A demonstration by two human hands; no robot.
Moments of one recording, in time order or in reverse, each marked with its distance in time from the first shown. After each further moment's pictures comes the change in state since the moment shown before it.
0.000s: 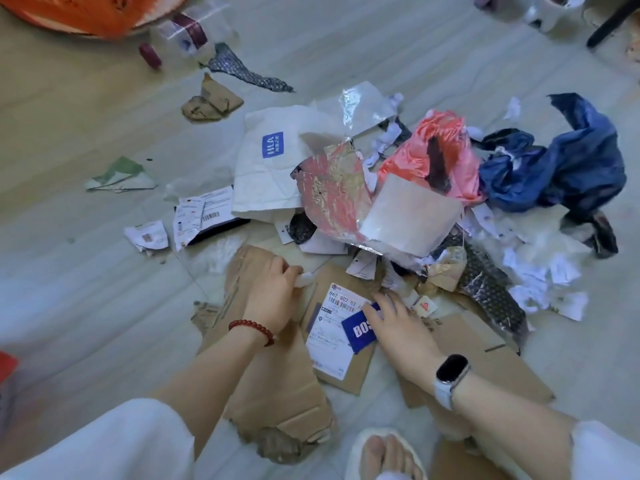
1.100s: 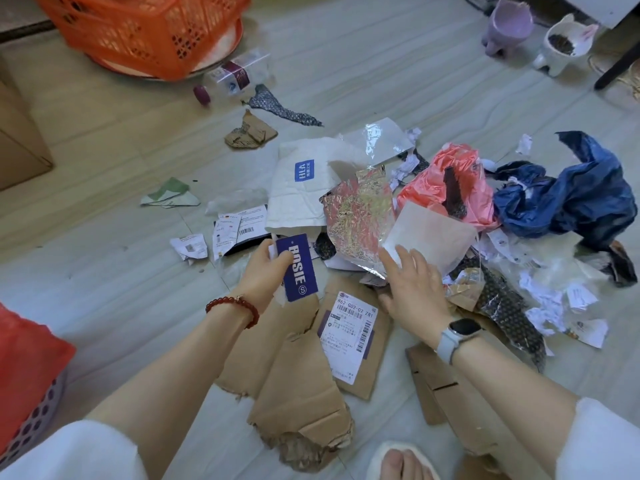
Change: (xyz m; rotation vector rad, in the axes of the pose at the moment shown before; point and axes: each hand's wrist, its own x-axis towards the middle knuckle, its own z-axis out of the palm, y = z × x) left_hand -0.002 -0.006 -0.087 -1.153 0.094 -0.507; right_hand 0.037 -0.001 -0.065 0.115 0.211 0.186
